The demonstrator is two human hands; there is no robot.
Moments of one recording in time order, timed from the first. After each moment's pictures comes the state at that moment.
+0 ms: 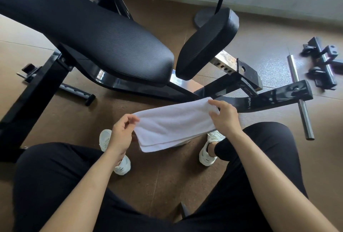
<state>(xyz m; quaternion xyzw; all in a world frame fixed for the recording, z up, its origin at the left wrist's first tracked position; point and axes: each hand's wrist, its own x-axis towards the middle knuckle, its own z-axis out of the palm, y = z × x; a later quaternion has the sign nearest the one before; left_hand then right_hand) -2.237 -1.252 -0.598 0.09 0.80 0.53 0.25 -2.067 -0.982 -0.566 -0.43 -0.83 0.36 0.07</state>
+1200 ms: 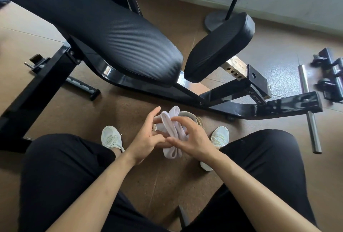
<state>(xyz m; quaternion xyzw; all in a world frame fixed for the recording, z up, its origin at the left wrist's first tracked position) -2.210 -1.237 -0.578 0.22 0.68 0.56 0.42 -2.099 -1.075 -0.570 -0.17 -0.88 0.44 0.02</state>
